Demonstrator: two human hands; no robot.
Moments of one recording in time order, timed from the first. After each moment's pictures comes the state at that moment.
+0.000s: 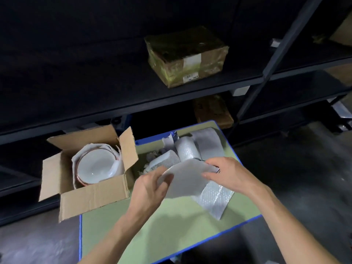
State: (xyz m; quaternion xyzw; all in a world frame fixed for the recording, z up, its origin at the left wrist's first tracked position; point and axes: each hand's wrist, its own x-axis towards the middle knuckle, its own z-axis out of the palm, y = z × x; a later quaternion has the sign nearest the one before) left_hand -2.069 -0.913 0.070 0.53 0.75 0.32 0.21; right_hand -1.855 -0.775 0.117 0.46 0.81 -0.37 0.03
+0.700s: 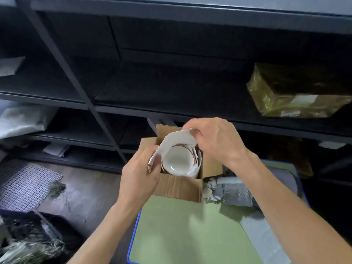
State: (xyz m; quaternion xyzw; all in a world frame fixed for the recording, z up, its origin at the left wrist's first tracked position) left_hand -2.205 -1.029 0.152 0.29 0.87 0.39 0.03; right_hand -2.137 -0.829 0.214 0.17 0.97 -0.16 -0.11
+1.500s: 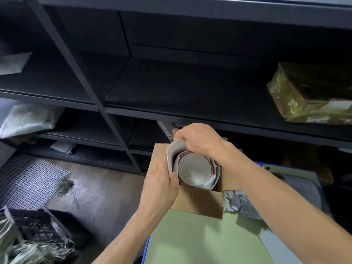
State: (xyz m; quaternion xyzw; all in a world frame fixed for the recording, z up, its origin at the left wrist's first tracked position) left_hand -2.232 -1.018 0.130 0.26 0.90 0.33 0.15; right_hand -2.249 -0.827 0.157 0.06 0.99 -0.11 0.06
